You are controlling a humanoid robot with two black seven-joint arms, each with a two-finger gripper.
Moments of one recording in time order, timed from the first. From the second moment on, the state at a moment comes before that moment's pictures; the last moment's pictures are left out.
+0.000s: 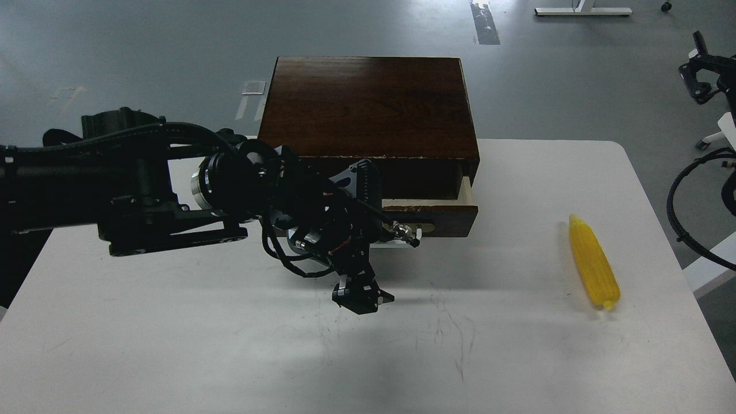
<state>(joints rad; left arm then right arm) -1.43 0.36 0.10 -1.50 2.02 -0.49 -0.46 0.79 -0.63 0.83 0.60 0.29 0.49 0.28</state>
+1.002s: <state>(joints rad) -1.32 0.54 -0.29 -1.35 1.01 -0.49 -0.45 0.99 -0.82 0.41 0.60 0.09 0.49 0.28</state>
